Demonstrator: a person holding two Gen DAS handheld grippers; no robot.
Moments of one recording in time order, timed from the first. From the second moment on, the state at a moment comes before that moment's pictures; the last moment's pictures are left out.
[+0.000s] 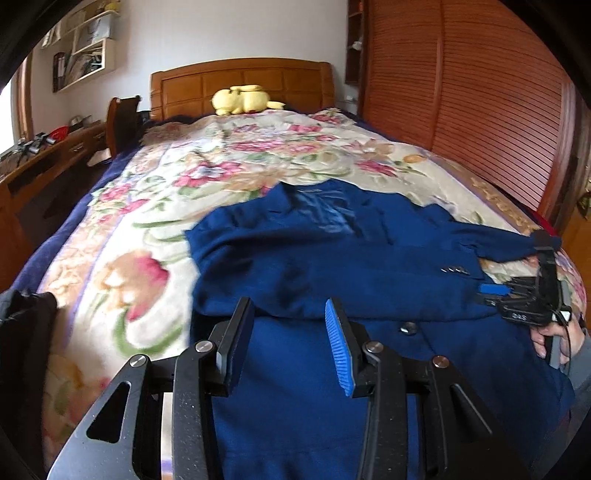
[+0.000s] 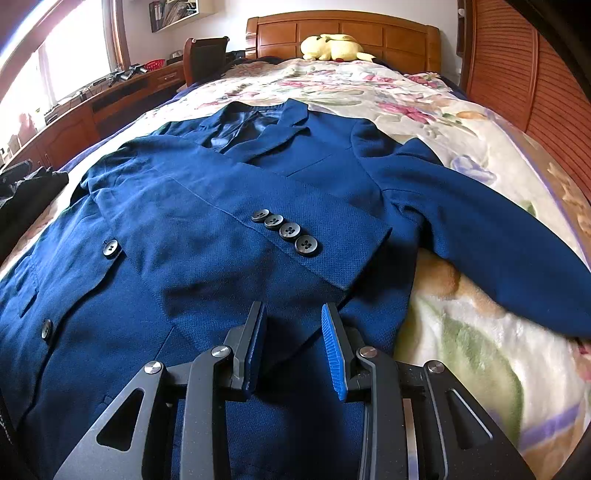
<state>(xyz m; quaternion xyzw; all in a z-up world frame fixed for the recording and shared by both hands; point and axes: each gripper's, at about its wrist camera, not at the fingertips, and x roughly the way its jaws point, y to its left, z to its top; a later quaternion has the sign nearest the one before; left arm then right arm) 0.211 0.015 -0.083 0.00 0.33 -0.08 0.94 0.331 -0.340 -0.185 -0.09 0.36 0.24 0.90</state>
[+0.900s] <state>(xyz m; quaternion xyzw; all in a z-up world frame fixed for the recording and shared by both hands) 0.194 -0.064 -0.147 0.05 0.34 -0.12 0.93 0.330 -0.413 -0.151 -0.05 0.36 0.14 0.92</state>
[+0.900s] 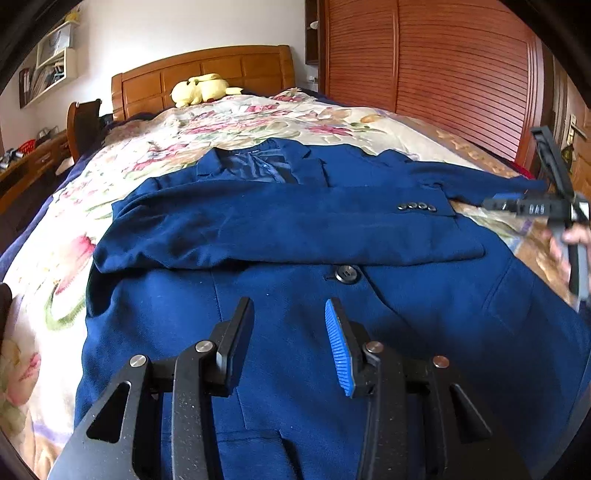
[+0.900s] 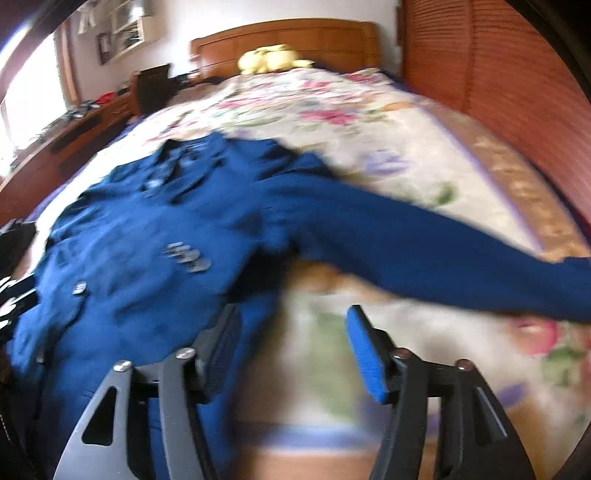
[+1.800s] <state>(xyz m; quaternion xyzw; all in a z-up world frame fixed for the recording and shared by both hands) 0.195 -0.059 -0.151 0.03 0.34 -0.13 0.93 0.373 -0.628 -0.127 0.04 0.41 -0.15 0.90</state>
